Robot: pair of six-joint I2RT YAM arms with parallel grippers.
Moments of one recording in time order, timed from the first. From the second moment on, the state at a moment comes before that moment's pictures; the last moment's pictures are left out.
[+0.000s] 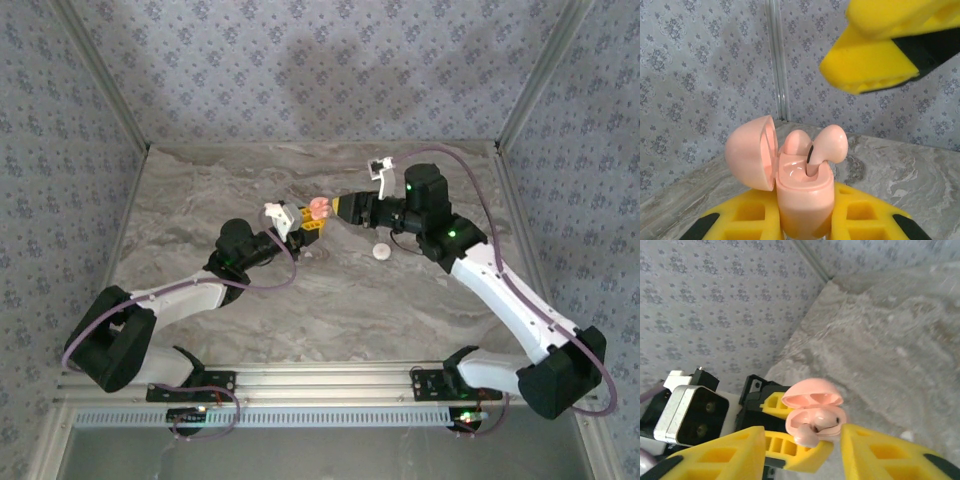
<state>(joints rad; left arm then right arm) -0.65 1.36 0.61 0.85 0.43 0.01 0.53 1.21 1.12 -0.24 -0.52 0.55</state>
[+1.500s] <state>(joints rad) -0.65 1.34 0.61 0.82 0.42 0.02 0.56 1.33 1.14 -0.19 -0.70 0.64</state>
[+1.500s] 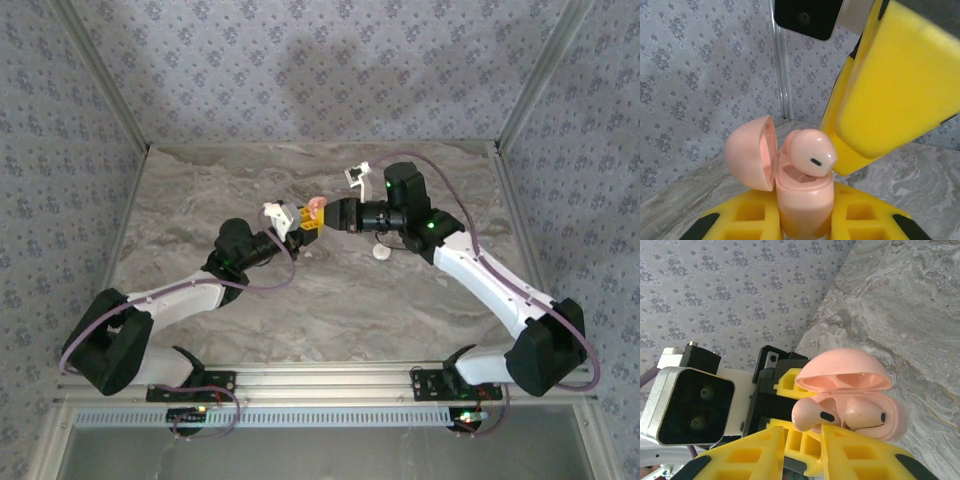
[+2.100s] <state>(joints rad) -0.65 1.33 0.61 0.80 0.46 0.02 0.56 1.28 1.21 -0.29 -0.68 0.54</state>
